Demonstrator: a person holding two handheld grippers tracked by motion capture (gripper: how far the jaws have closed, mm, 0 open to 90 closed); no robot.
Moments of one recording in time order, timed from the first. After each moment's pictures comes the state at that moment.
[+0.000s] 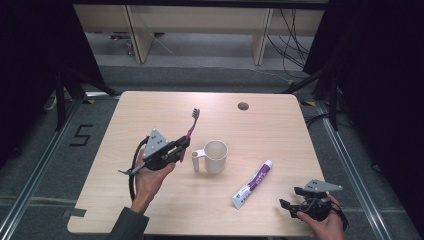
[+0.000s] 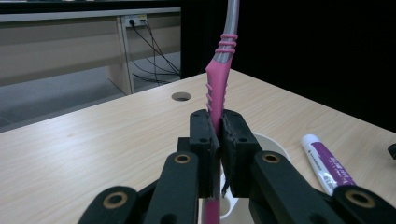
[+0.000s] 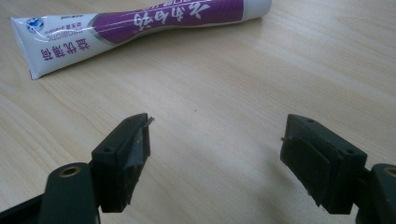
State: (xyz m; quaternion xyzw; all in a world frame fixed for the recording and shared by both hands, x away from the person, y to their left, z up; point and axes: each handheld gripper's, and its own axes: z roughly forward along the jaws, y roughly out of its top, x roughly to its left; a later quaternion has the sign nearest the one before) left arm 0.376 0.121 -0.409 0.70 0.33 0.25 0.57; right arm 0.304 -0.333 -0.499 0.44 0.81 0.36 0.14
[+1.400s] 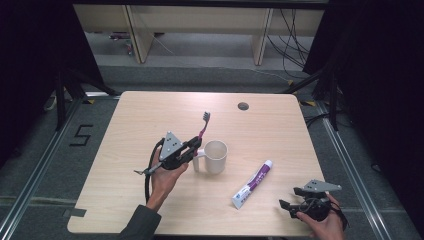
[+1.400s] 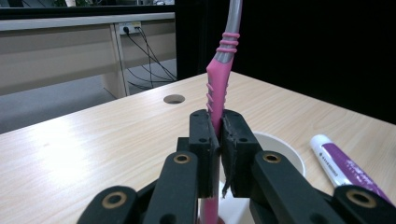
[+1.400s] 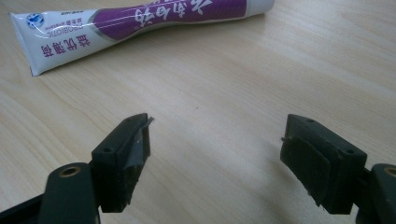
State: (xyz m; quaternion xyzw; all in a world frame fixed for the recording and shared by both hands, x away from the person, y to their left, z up) left arm 0.393 0.097 -0.446 0.70 0.32 0.26 0.58; right arm 0.304 -0.334 -0.500 0.43 0.82 0.36 0.13
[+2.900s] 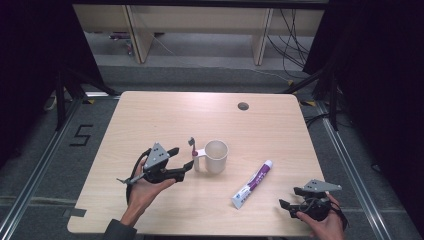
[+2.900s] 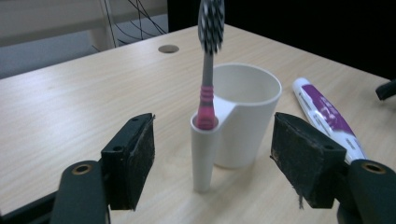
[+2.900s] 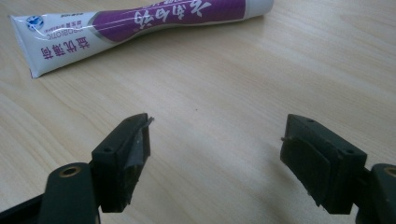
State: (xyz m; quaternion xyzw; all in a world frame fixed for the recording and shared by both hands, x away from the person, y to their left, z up) left arm 0.356 0.136 -0.445 0.75 0.34 0.21 0.52; right arm 0.304 -0.333 -0.500 0.44 0.81 0.36 0.14
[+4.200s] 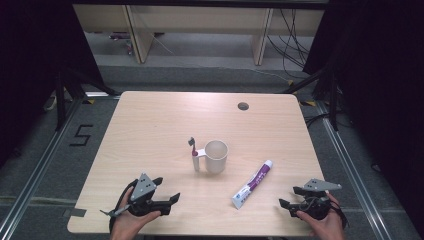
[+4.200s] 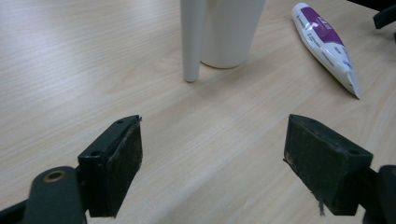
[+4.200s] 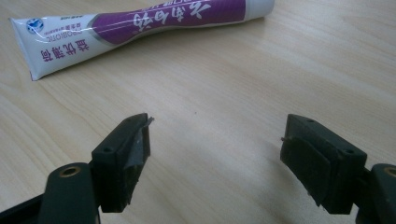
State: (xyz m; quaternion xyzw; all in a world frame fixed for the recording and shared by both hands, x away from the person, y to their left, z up) left arm 0.294 0.164 -0.489 0.78 0.37 0.18 0.48; right arm 0.308 -0.334 -0.502 0.44 0.81 0.36 0.13
